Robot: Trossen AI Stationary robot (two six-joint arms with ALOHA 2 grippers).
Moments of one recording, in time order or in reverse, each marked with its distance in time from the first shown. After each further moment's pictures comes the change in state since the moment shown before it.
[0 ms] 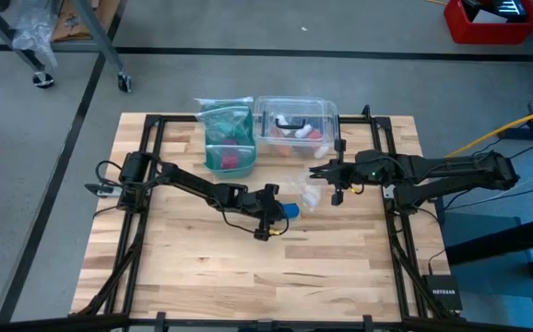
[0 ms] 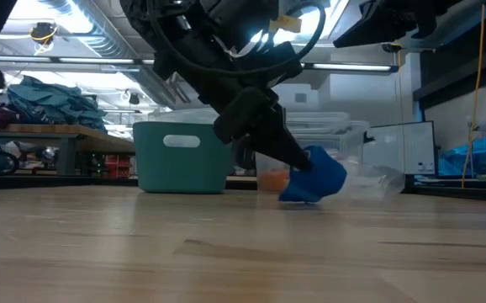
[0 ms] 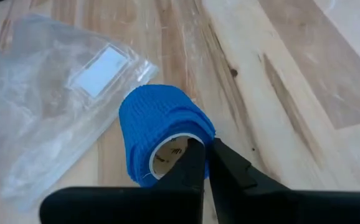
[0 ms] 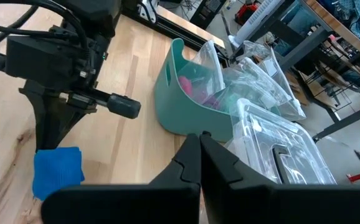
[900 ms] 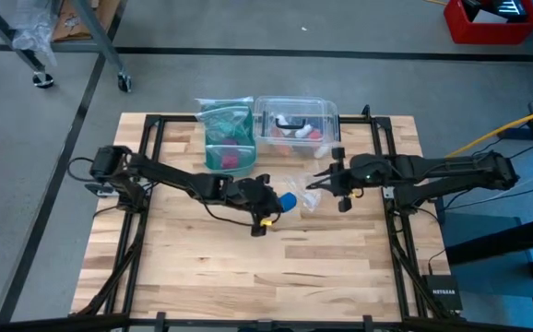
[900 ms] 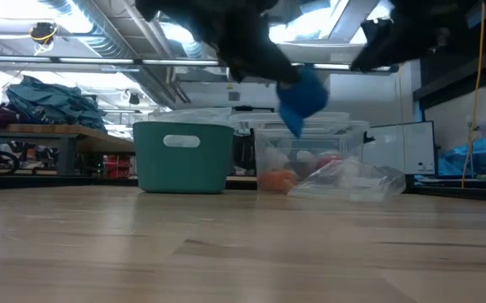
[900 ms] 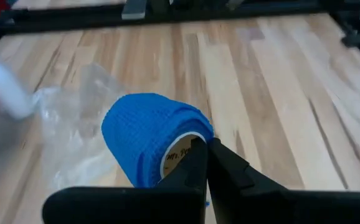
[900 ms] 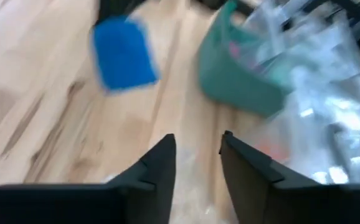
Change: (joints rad) left arm -0.010 -0.246 0.002 -0.116 -0.003 -0.234; right arm 0.001 0.006 0.000 -0.198 -0.110 0.000
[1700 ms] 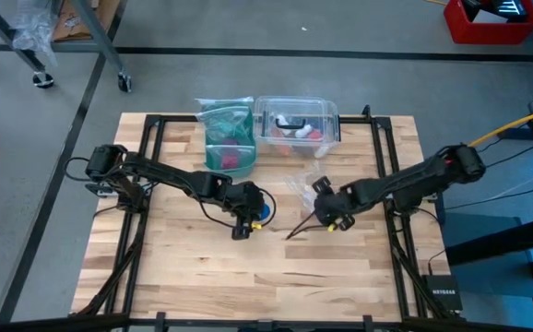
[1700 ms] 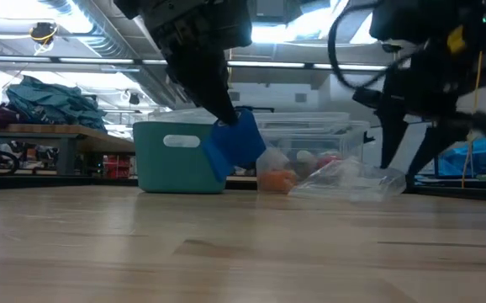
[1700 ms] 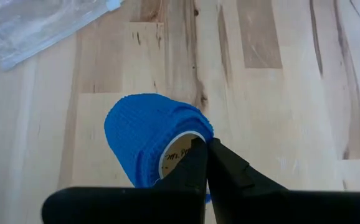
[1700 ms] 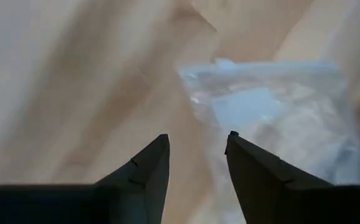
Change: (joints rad) left arm 0.000 -0.034 0.000 -0.405 0.119 -0.101; right arm 0.193 0.475 0.000 -0.211 0.171 -0.055
